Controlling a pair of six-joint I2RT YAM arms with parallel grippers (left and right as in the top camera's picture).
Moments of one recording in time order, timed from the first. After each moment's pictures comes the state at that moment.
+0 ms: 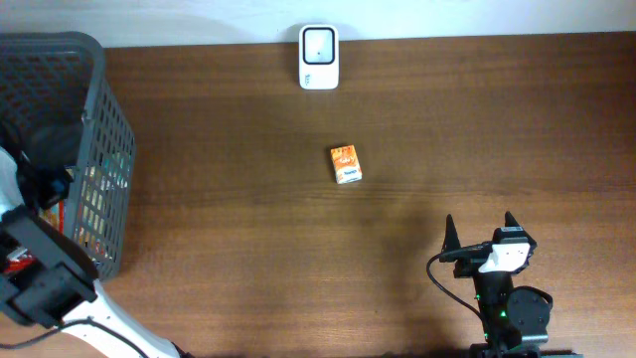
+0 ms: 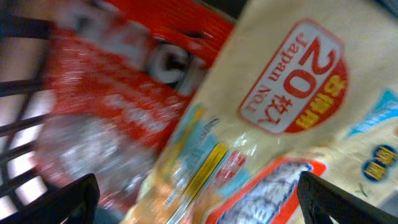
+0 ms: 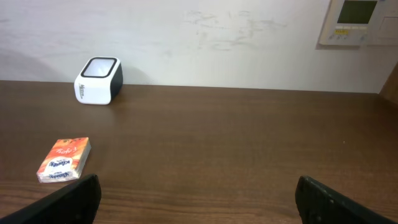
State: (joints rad) left arm 0.65 2.16 1.83 -1.15 -0.22 -0.04; right arm 0.00 0.01 0.01 -0.08 0.00 -0.02
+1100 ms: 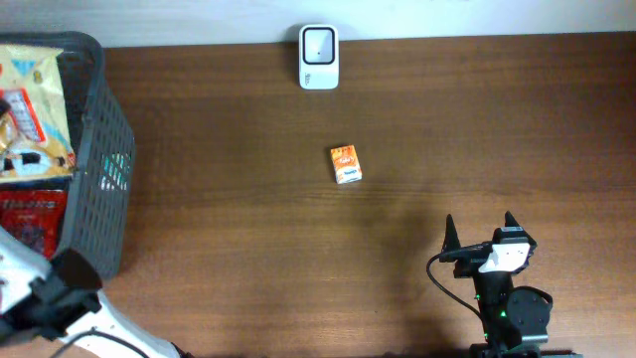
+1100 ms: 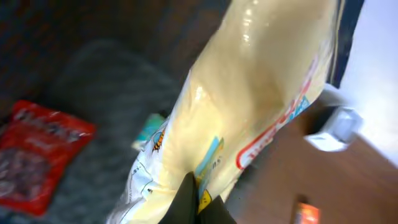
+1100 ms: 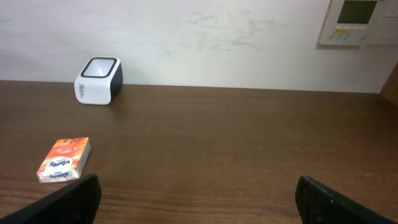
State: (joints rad) left arm 0.65 2.07 2.77 -1.69 0.43 -0.10; right arm 0.00 0.01 0.01 -0.08 0.00 -0.02
